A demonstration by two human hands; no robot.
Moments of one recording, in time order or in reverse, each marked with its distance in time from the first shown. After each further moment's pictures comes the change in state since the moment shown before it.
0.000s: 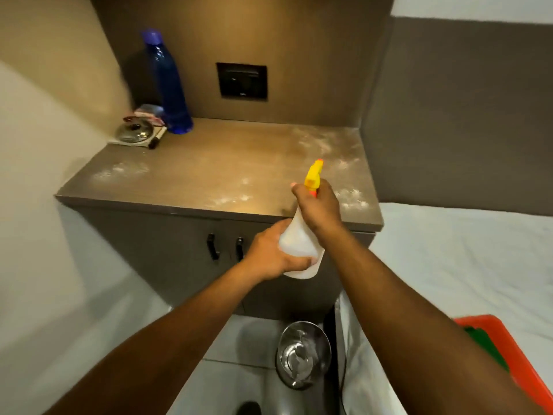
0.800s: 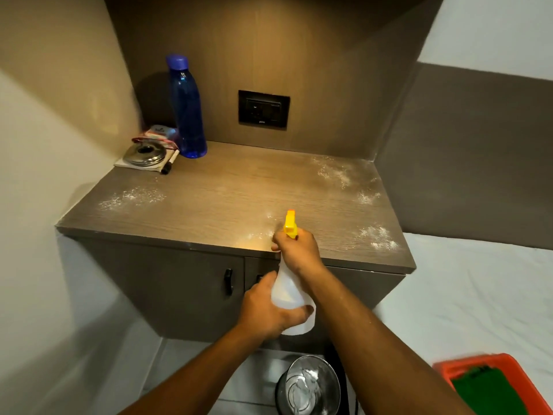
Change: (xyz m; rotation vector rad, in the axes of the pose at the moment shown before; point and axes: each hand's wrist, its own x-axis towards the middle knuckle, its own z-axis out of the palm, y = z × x) left_hand -0.008 -0.063 -0.052 -0.065 0.056 -0.148; right_hand 0.001 -0.021 0.106 0.004 -0.165 0.204
